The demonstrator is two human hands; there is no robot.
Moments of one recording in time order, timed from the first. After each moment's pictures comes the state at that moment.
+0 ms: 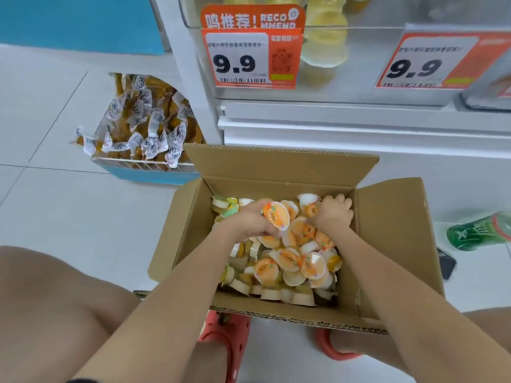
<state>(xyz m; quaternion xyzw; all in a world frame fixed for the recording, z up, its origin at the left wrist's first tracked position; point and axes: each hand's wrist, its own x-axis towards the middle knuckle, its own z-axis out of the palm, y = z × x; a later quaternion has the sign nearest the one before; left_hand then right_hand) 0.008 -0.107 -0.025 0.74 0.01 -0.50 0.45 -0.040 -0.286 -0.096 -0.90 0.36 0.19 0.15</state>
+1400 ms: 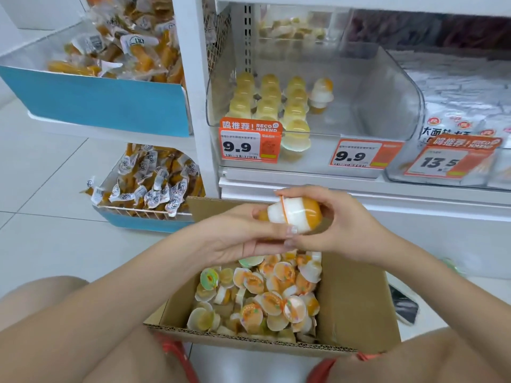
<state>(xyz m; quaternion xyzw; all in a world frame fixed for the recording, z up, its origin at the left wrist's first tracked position) -0.029 -0.094 0.173 0.52 -0.10 -0.54 0.65 -0.102 -0.266 0.175 -0.87 -0.07 -0.02 0.49</state>
